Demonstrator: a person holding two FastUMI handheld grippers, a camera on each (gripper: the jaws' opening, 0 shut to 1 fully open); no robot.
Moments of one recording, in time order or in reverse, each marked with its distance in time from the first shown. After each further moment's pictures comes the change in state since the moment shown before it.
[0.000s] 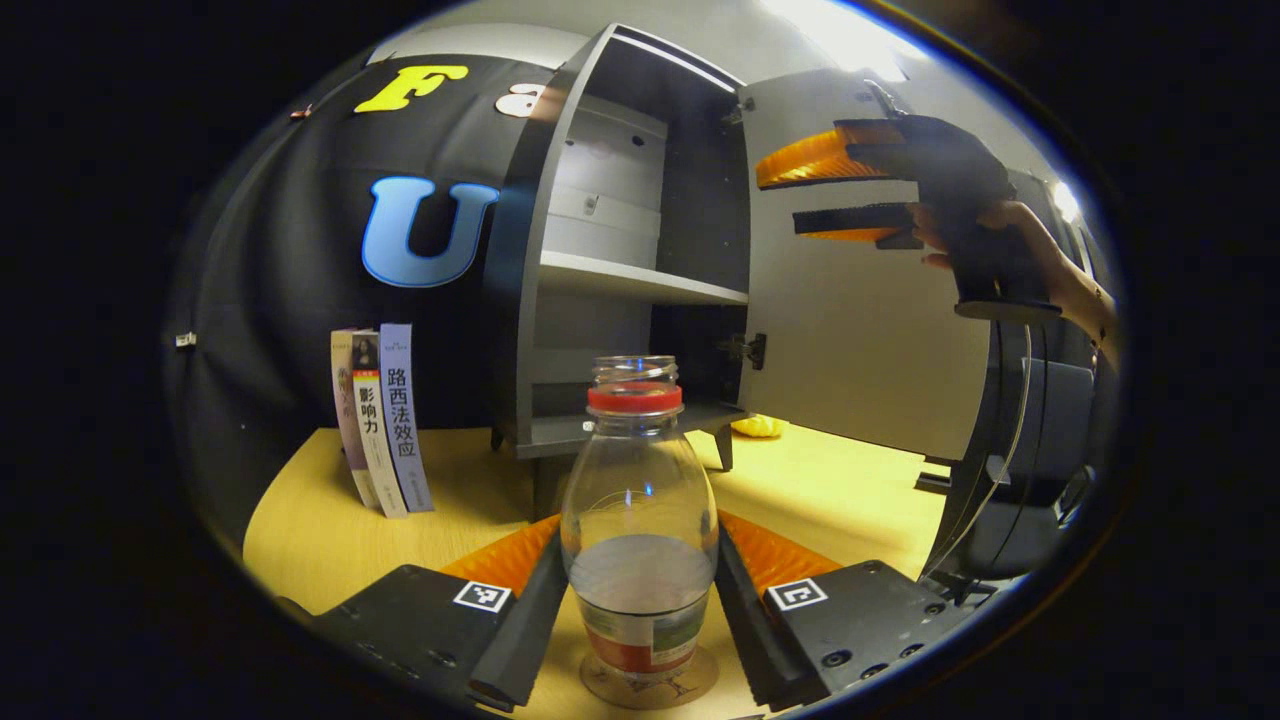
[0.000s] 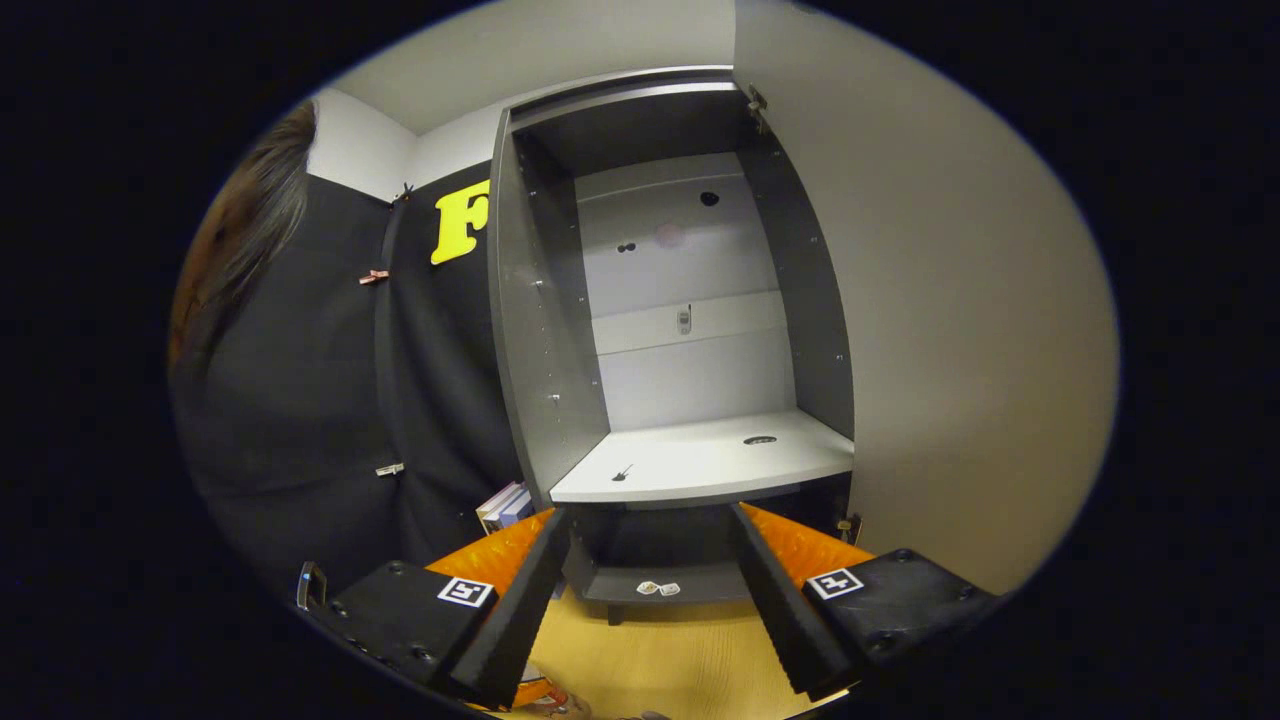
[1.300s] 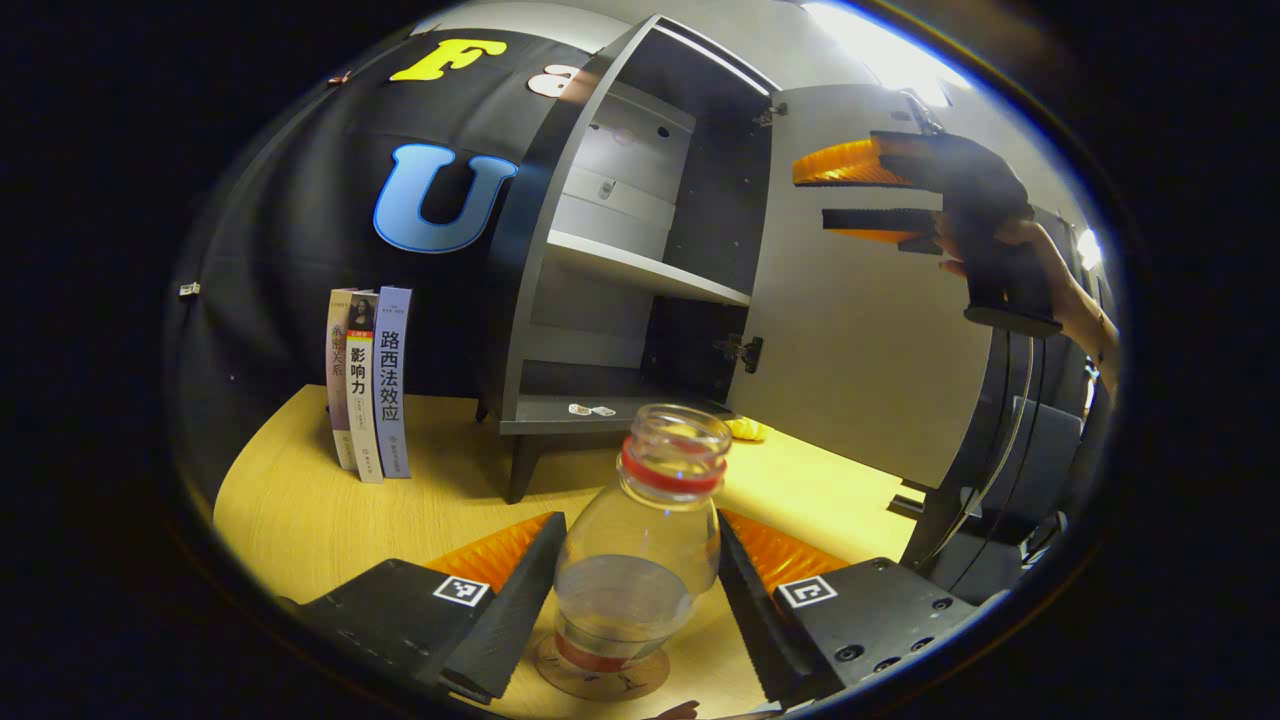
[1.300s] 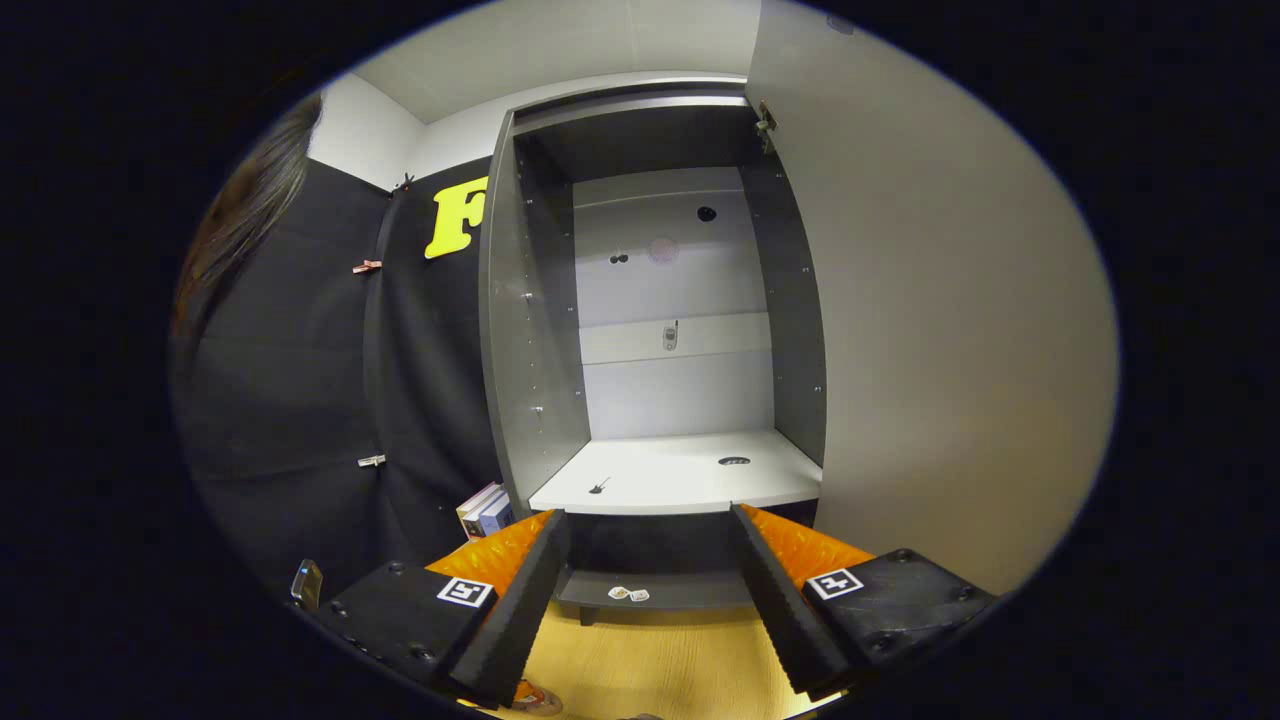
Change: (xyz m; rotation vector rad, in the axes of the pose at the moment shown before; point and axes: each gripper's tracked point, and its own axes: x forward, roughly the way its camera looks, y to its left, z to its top) left arm -0.001 -0.015 0.002 -0.124 0.039 -0.027; right arm -0.012 -0.016 0.026 -0.067 0.004 -0.047
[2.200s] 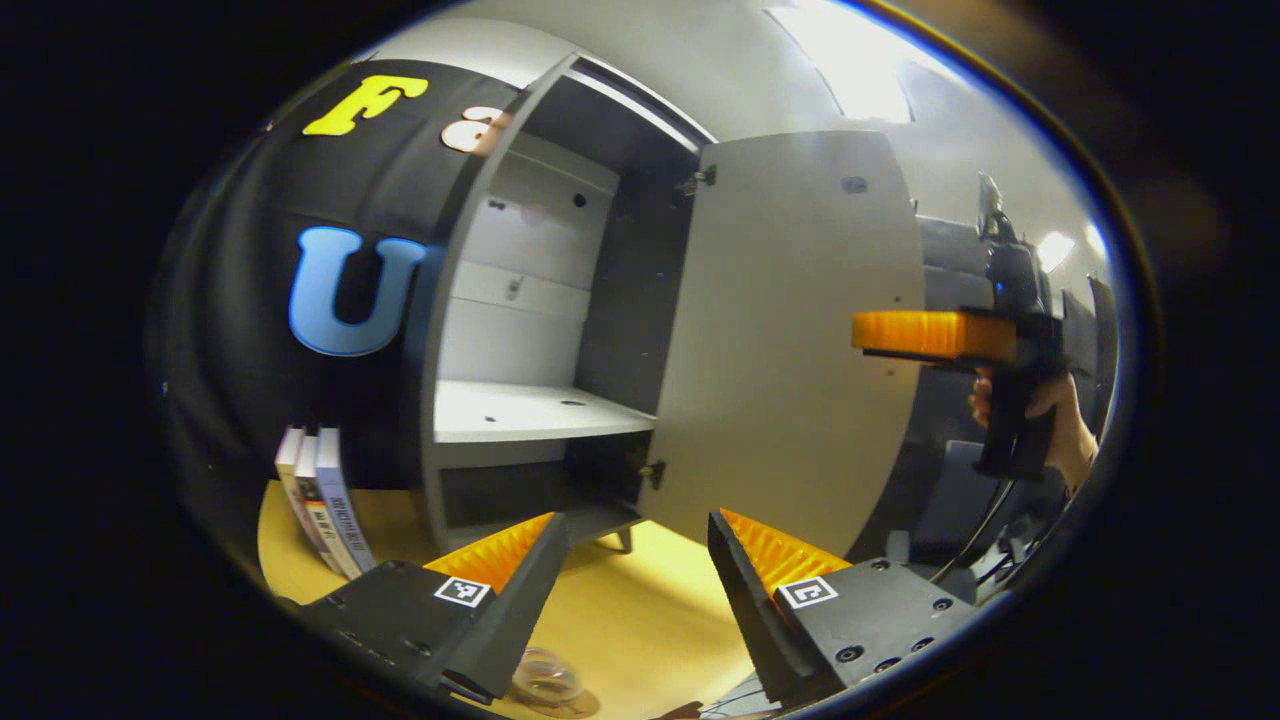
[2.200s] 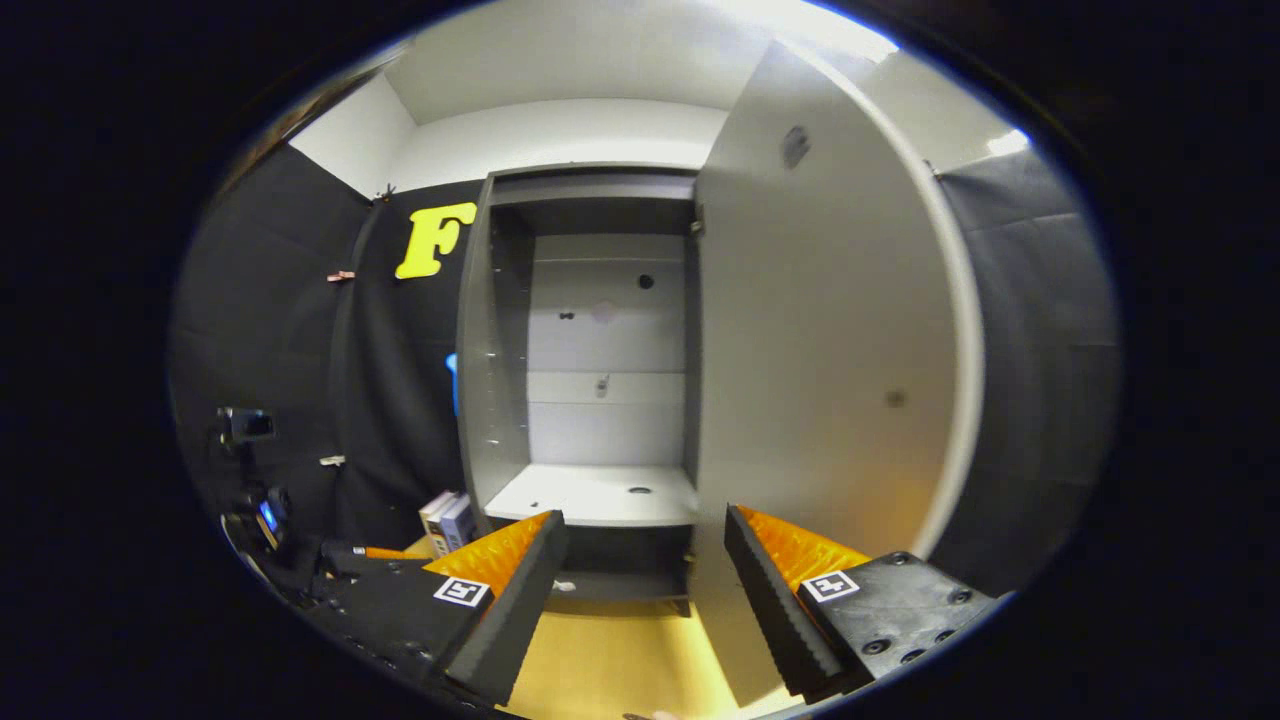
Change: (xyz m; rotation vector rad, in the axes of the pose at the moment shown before) left arm -0.024 -0.113 0.205 0.063 -0.062 -0.223; right arm -0.154 -0.066 0.093 -0.121 -0.066 -0.229
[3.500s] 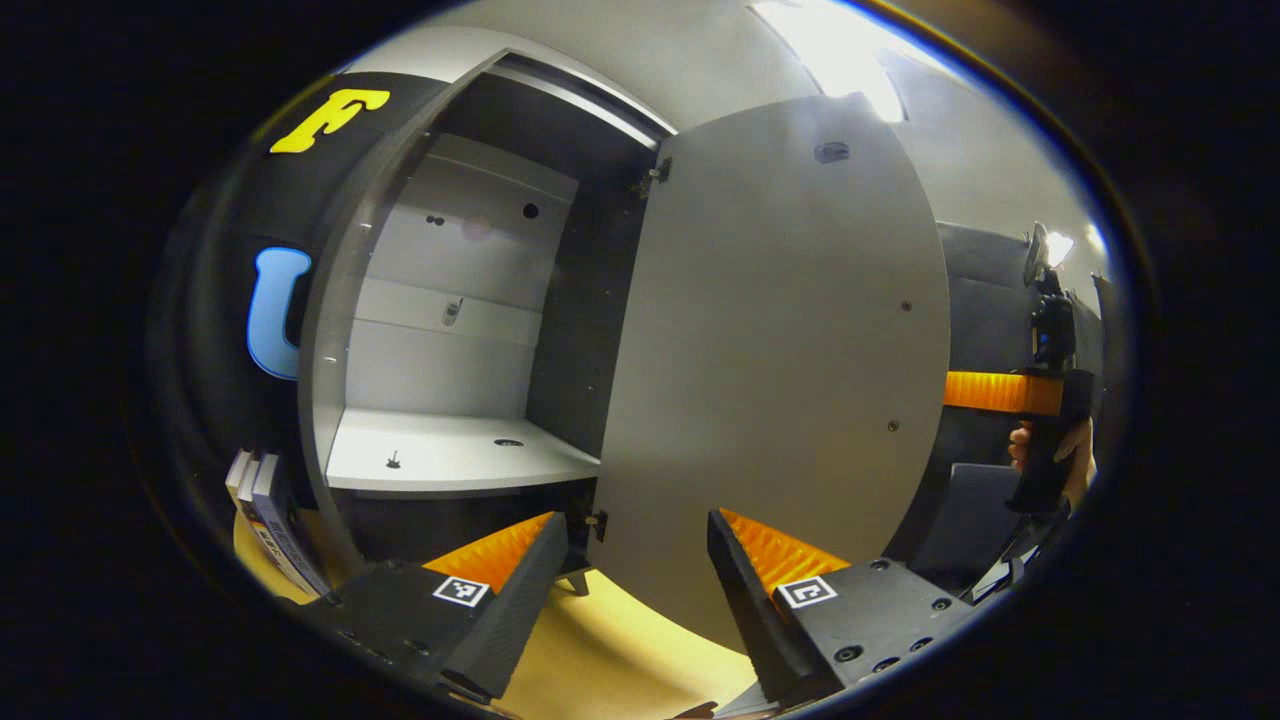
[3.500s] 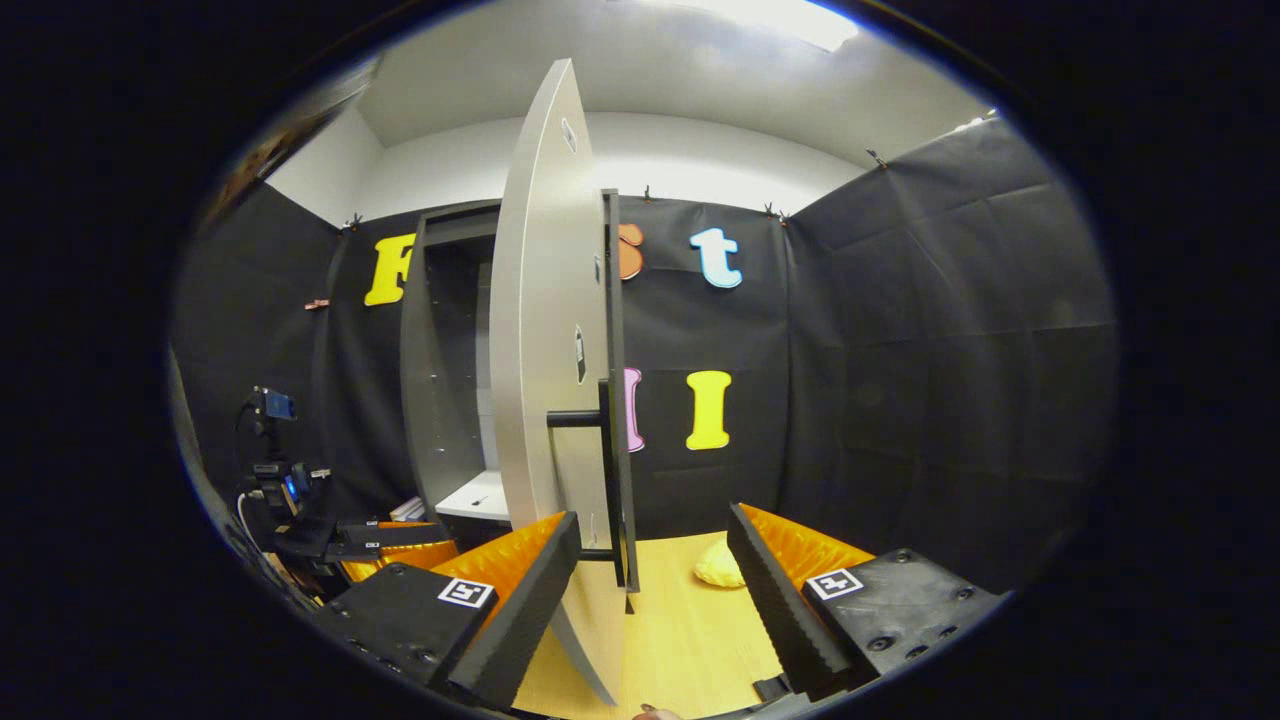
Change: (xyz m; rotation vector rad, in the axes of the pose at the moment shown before) left arm 0.069 -0.055 0.037 0.022 -0.059 0.059; right arm -0.025 -0.102 0.018 0.073 -0.028 0.051
